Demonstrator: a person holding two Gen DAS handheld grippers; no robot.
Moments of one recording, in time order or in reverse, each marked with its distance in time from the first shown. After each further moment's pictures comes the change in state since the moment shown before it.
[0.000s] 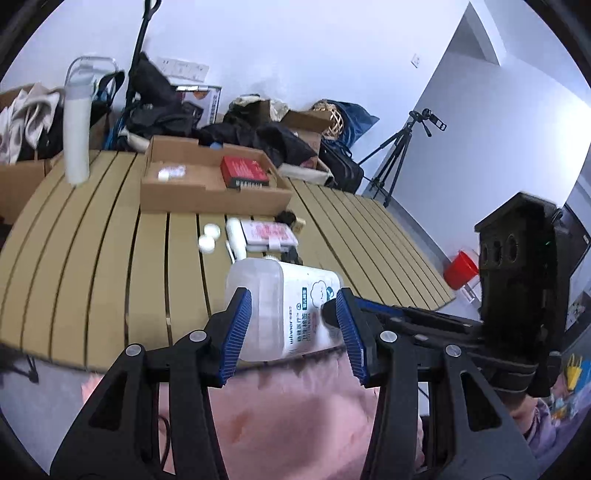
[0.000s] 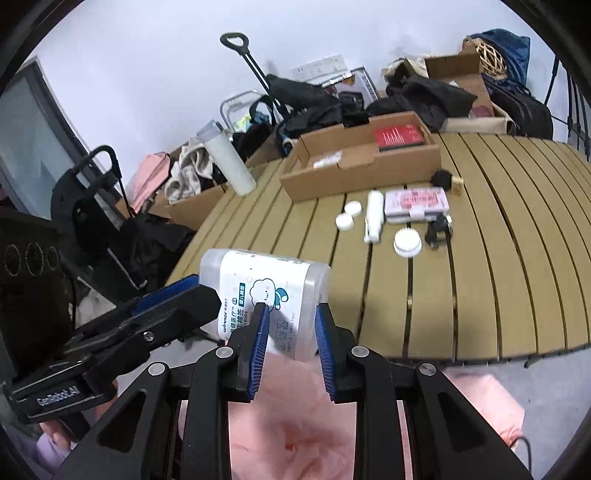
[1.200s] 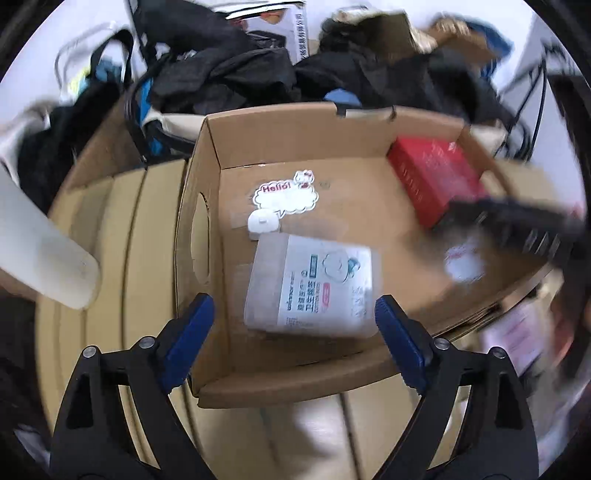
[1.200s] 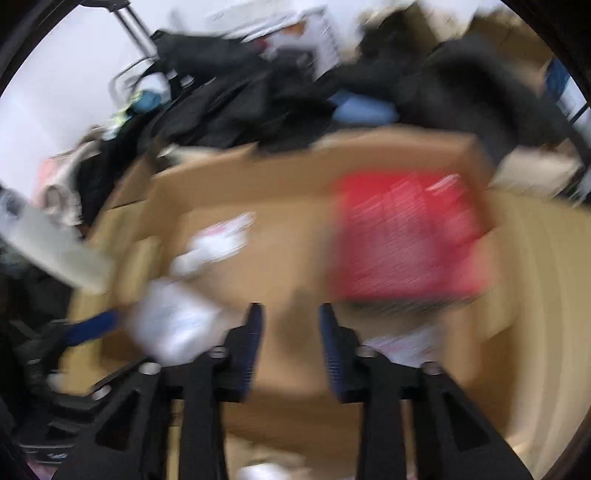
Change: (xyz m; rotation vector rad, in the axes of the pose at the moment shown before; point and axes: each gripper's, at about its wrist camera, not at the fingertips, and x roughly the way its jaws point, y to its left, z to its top) left arm 0.281 0.199 0.160 0.100 0.350 0.418; right arm 0.309 -0.139 0.259 0.004 0.209 -0.366
